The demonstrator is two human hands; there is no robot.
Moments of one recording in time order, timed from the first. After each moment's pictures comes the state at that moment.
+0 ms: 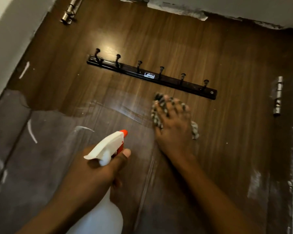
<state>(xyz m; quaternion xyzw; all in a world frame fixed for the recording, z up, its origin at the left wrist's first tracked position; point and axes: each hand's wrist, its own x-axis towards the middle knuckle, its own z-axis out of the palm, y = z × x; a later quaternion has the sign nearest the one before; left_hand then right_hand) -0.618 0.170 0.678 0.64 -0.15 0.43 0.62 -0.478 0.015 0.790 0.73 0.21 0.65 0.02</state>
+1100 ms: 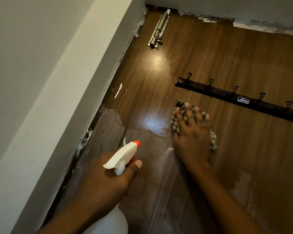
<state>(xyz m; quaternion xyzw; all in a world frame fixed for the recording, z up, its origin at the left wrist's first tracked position) -0.678 0.386 0.652 0.66 -0.03 0.51 0.56 -0.495 0.246 0.779 0.72 0.23 0.66 0.02</state>
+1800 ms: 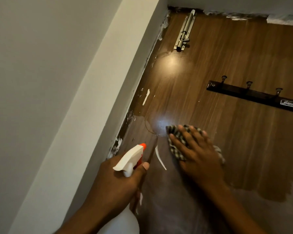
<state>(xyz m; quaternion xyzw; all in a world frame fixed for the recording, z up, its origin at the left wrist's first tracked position) -0.682 0.441 0.640 0.67 0.04 0.51 0.54 -0.495 0.277 0.725 0.69 0.36 0.61 0.12</state>
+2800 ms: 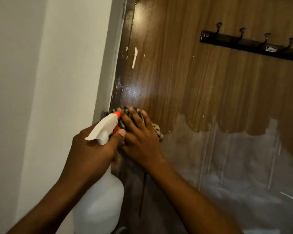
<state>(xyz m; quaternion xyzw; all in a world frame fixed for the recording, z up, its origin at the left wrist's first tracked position) -0.672 0.591 0.636 0.69 -0.01 0.49 0.53 -0.502 0.498 0.649 0.66 0.41 0.63 0.05</state>
